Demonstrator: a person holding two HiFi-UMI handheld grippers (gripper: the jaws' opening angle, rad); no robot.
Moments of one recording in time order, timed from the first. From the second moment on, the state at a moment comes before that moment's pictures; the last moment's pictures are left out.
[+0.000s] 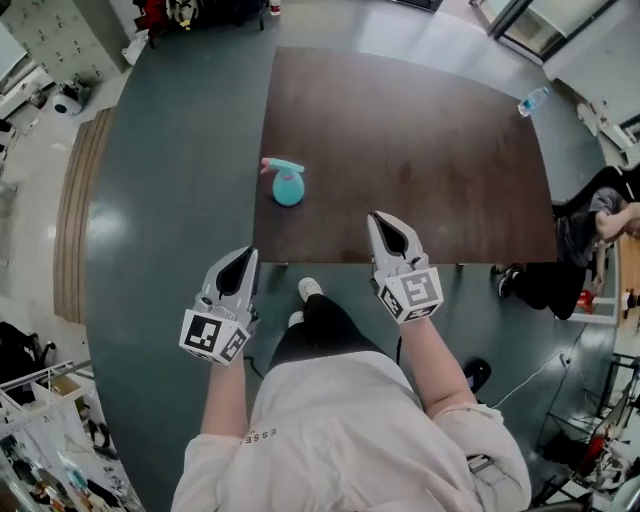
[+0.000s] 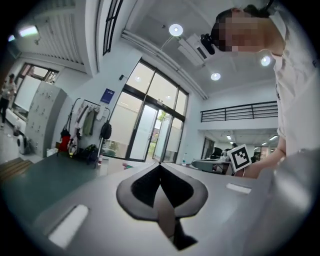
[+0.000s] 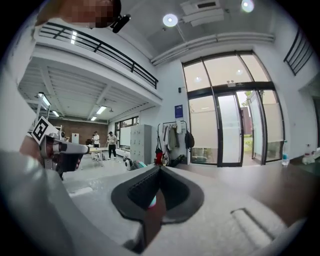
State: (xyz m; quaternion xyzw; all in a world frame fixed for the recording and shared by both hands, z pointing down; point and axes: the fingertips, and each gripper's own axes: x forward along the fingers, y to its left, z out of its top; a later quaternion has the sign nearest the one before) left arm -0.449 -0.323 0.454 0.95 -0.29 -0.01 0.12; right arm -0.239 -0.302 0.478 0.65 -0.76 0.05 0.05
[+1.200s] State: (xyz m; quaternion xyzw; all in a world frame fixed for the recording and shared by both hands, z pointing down) left arm -0.115 -0.053 0.454 0.97 -0.23 -0.01 0.09; right arm 0.045 0.000 0.487 0.68 -0.73 0.06 0.07
